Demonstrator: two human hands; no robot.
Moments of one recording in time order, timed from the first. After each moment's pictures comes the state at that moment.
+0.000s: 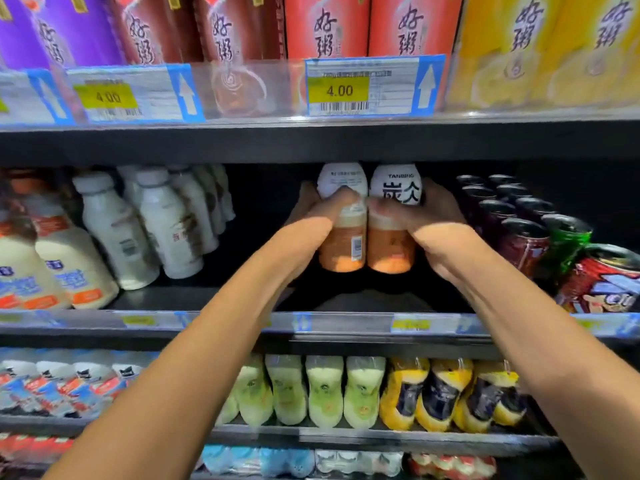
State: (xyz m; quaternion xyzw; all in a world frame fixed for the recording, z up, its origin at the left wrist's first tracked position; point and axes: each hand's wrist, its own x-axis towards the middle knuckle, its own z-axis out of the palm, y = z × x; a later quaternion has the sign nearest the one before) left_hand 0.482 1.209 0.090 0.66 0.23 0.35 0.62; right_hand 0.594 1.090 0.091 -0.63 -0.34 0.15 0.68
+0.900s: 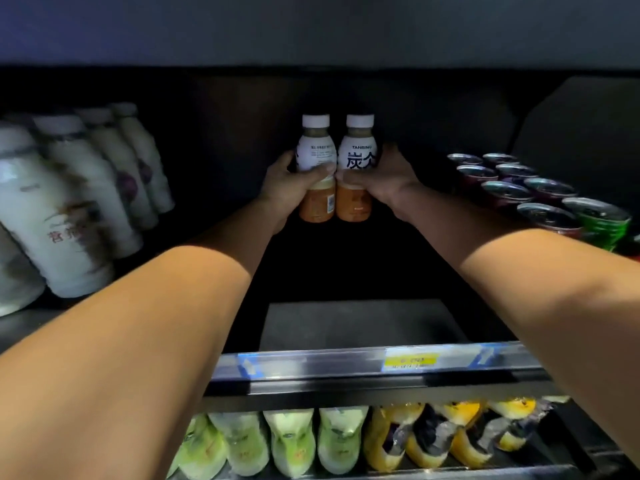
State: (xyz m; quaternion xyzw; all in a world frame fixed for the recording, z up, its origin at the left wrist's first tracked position) left_hand 0.609 1.326 0.038 0.71 0.23 0.33 0.58; right_hand 0.729 1.201 0.060 -0.77 -0.34 0.07 0.53
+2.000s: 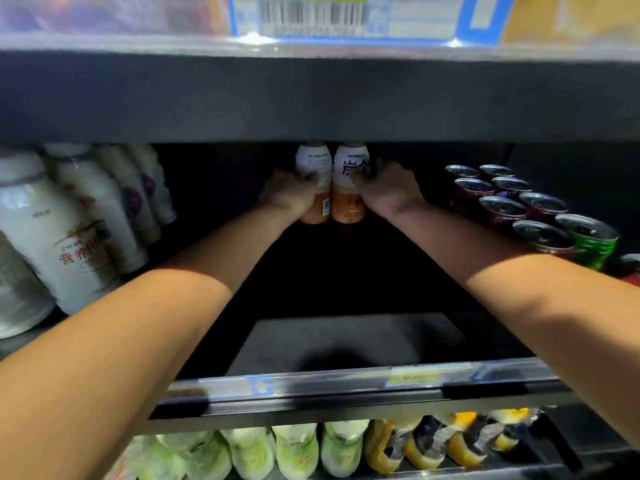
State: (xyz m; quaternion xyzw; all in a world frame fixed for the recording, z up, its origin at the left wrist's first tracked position) left_hand 0.603 1.316 0.068 0.82 0.37 0.25 0.37; right_hand 0.697 1.190 0.083 -0.89 -0.32 -0.05 0.33
